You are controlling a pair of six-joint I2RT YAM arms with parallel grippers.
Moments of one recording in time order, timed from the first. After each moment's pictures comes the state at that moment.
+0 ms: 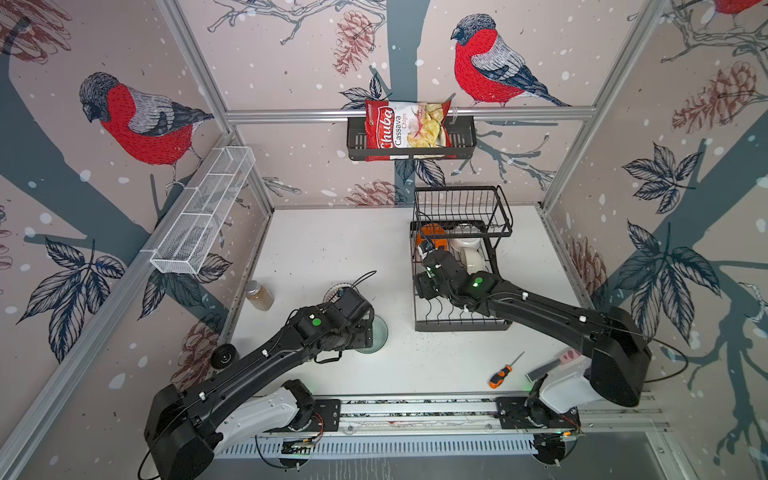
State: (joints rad) left arm -0.80 1.00 0.77 -0.98 -0.10 -0.82; right arm 0.91 1.49 1.11 -0.40 0.34 0.24
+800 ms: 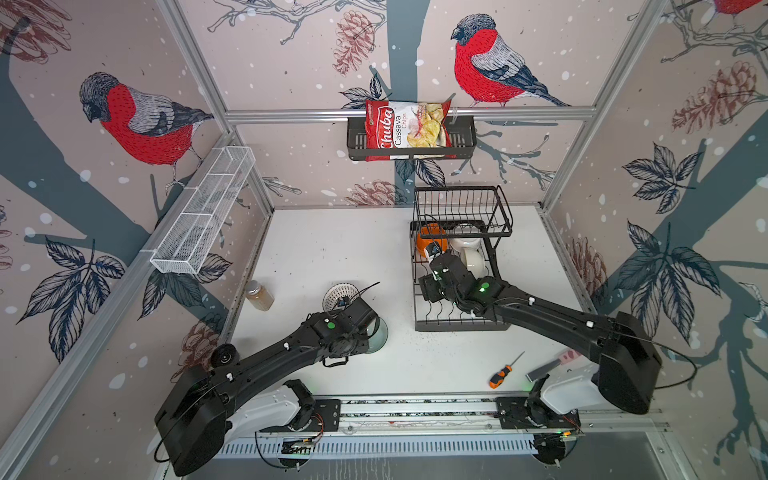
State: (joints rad) left arm -0.80 1.11 0.63 -0.81 -0.13 -0.95; right arm 0.89 1.45 1.02 -0.35 0.33 0.24
